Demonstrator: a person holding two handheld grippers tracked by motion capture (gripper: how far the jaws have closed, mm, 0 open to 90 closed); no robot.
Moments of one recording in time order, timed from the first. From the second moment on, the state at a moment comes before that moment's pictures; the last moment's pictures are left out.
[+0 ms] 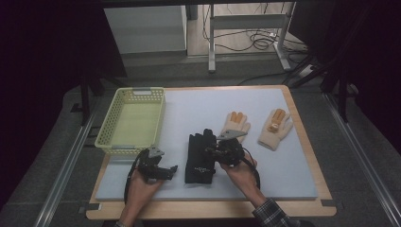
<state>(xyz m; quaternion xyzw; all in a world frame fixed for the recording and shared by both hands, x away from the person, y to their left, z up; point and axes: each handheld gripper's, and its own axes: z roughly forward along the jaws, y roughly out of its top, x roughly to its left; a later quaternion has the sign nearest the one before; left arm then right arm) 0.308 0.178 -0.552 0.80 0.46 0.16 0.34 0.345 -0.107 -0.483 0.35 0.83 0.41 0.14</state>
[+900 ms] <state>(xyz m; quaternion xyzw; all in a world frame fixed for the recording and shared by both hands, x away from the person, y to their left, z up) 0.306 0.180 -0.551 0.81 0.45 0.16 0.34 0.331 -0.140 -0.525 0.30 0.87 0.38 0.08</state>
